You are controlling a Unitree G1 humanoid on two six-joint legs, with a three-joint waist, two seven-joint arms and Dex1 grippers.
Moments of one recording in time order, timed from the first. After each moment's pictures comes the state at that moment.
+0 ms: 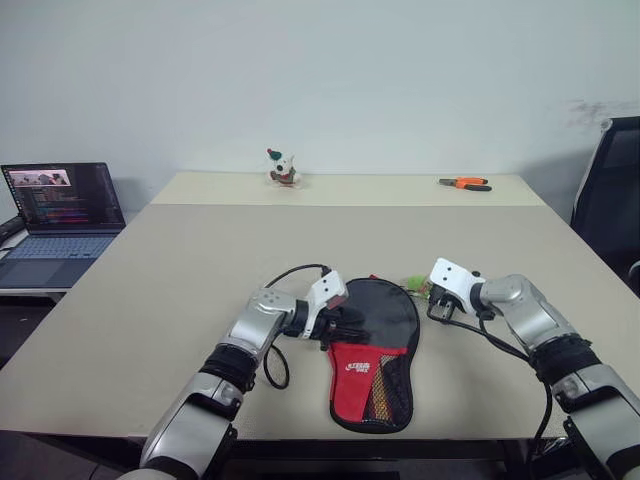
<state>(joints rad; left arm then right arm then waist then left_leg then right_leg) -0.83 0.31 -0.28 0.64 -0.07 0.17 -1.21 -0.79 -0.61 0.32 0.51 -0.16 0.27 0.82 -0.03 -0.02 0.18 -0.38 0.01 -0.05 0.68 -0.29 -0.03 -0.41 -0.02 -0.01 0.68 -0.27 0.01</state>
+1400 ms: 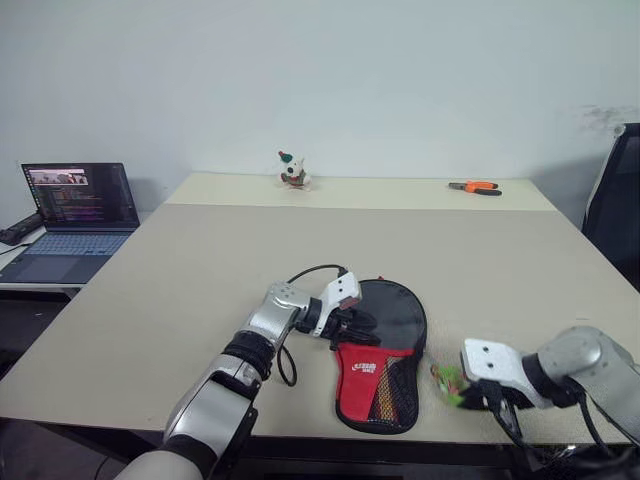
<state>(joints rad) -0.94 0.24 -0.31 0.88 -0.03 0.05 -1.27 -0.21 -1.08 0.23 -0.53 0.14 0.68 1.25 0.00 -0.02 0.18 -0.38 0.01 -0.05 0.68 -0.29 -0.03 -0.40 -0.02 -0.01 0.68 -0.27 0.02</state>
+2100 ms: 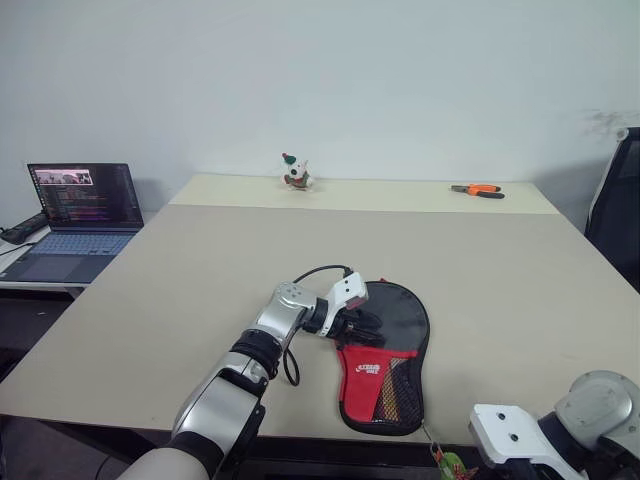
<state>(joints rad) -0.96 0.21 -0.30 0.91 -0.01 0.05 -1.24 0.01 -1.21 0.13 -0.84 0.43 0.77 1.27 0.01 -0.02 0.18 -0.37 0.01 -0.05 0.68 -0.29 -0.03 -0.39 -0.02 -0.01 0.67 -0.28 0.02</state>
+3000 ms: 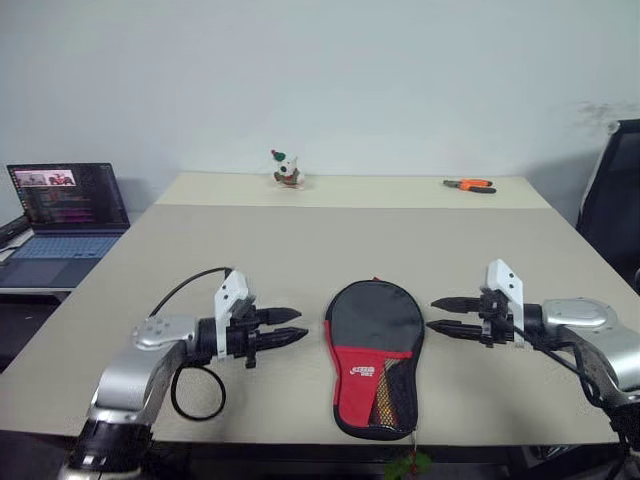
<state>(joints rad) -0.27 0.63 0.12 -0.21 -0.43 0.57 -1.11 -0.45 -0.80 0.03 0.03 0.41 0.42 1.10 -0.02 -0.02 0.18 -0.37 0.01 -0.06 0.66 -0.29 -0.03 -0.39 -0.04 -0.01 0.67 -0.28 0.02</state>
